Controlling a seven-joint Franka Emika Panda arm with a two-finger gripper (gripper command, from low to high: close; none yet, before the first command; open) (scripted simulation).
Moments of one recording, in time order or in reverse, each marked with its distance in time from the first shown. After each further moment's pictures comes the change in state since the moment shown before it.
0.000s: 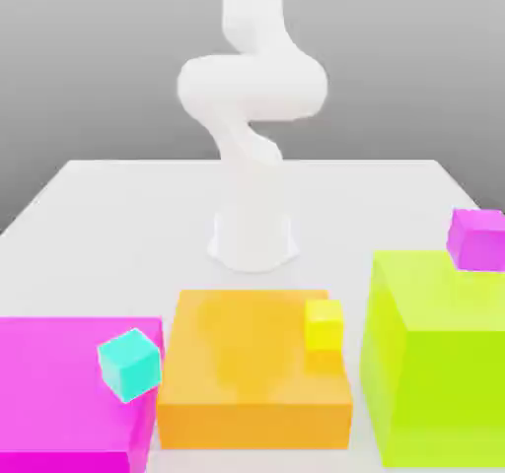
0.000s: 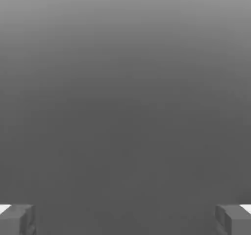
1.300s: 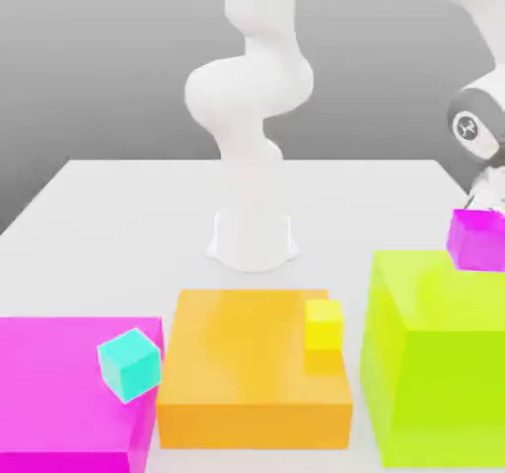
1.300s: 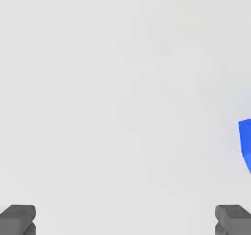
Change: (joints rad) arm 0.678 0.816 0.194 -0.241 0.335 -0.044 -0.009
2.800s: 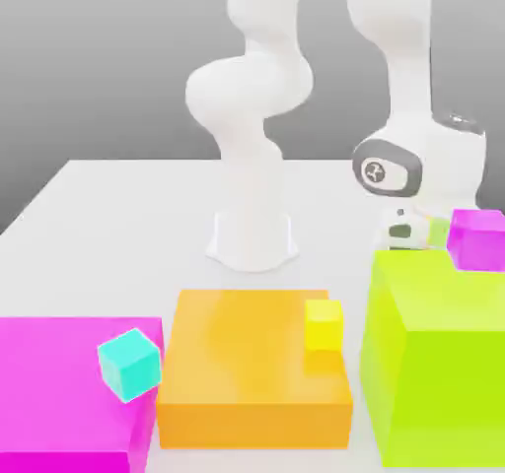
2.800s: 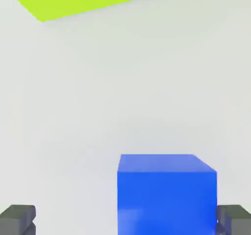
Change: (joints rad) arm 0.048 0.101 -0.130 -0.320 -0.455 0.886 1.288
